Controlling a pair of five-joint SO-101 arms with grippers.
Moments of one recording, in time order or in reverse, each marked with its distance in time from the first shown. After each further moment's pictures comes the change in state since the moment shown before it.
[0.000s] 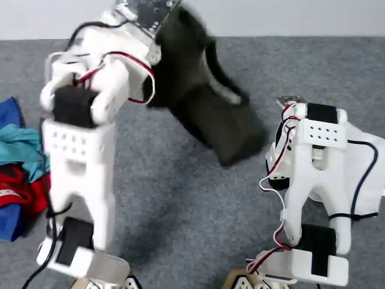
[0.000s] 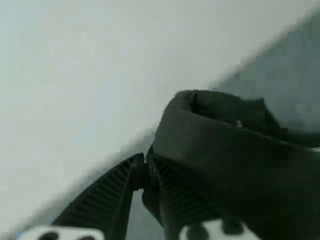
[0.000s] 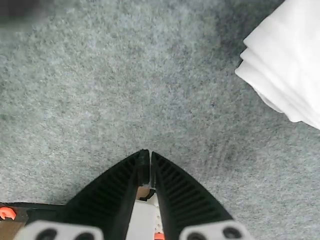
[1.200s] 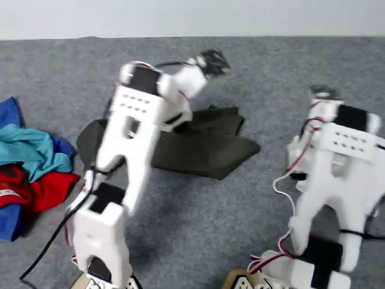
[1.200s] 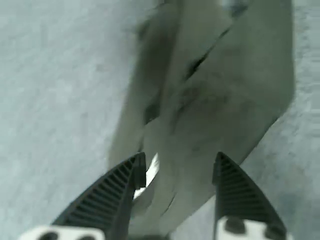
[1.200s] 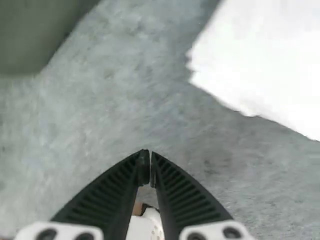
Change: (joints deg) left arm 9.4 24.2 1.4 11.3 -14.3; right arm 10.0 -6.2 -5.2 0.0 0.0
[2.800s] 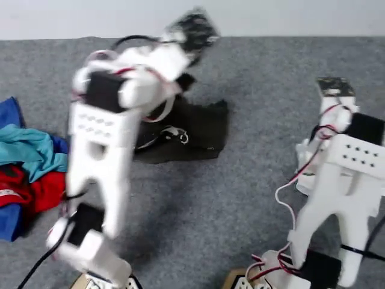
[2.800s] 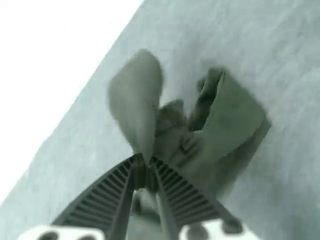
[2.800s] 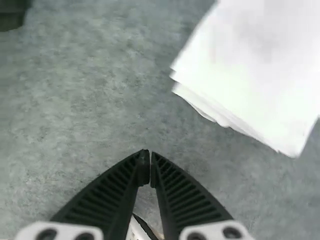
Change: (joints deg) left arm -7.2 -23.6 -1.7 4.7 5.5; right arm -2.7 -5.5 -0.4 0.0 7.9
